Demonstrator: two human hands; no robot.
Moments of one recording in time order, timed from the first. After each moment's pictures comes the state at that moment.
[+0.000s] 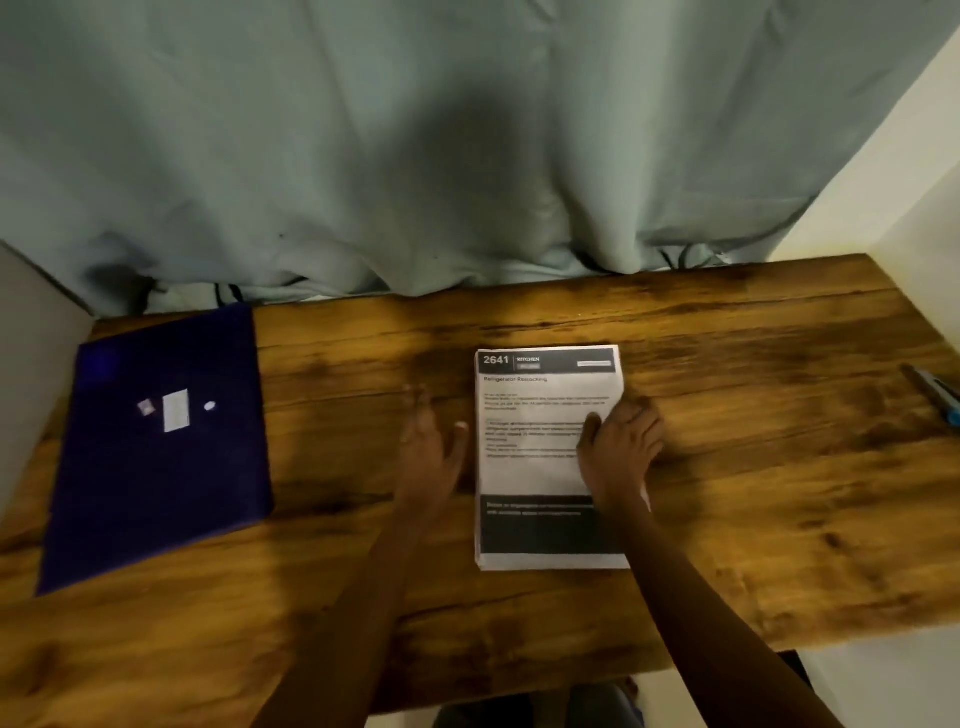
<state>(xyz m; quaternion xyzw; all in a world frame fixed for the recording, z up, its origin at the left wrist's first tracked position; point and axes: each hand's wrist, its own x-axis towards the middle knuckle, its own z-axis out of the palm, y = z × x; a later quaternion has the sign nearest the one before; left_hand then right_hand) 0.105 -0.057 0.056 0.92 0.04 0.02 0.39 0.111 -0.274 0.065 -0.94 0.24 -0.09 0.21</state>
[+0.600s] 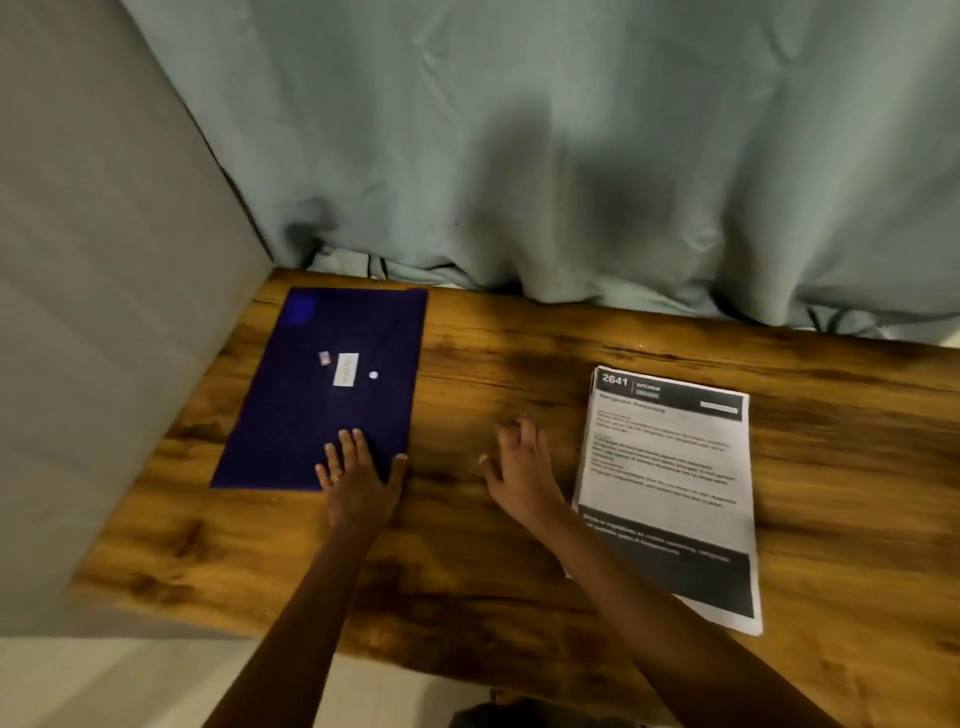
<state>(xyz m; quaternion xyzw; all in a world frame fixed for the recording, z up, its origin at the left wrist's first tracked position) 0.030 0.120 0.037 0.93 0.30 -0.08 0.19 0.091 -0.086 0.070 -0.94 -0.20 0.07 0.25</state>
